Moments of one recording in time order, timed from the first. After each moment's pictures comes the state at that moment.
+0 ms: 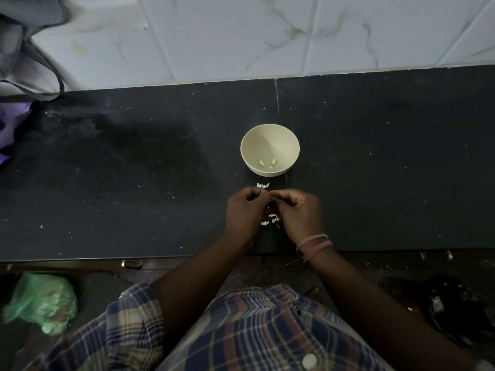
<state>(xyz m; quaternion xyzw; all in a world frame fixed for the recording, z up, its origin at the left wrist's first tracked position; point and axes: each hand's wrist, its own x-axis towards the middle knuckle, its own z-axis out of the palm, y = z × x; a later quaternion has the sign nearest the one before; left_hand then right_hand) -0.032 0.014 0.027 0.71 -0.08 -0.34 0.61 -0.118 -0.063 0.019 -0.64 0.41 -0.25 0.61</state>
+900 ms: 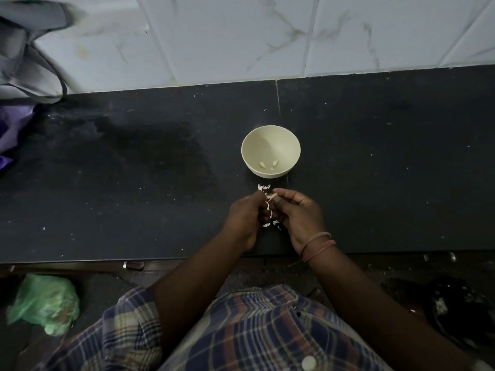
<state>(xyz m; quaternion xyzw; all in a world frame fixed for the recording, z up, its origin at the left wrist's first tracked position) -0.027 0.008 0.024 0.63 0.04 -0.46 0.63 -0.111 -0.062 0.018 -0.37 0.41 -0.25 0.80</state>
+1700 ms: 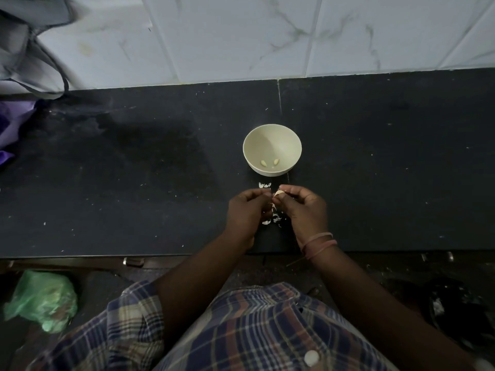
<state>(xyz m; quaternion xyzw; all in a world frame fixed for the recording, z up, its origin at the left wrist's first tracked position) -0.028 0.016 0.019 0.65 0.00 -0.41 0.64 -0.117 -0.066 0.017 -0.46 0.41 -0.29 0.73</state>
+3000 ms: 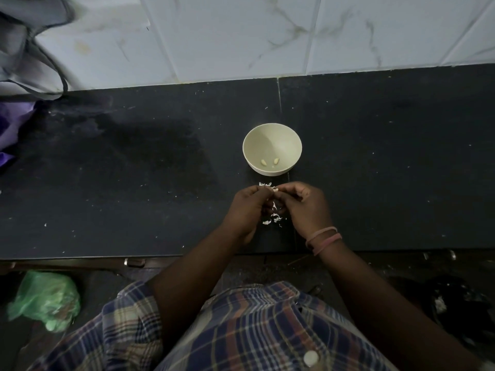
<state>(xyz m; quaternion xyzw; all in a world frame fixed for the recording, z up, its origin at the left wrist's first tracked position) -0.024 0.010 0.034 0.63 -0.06 -0.46 0.62 -0.119 -0.080 0.022 -0.65 0.37 -0.24 0.61</state>
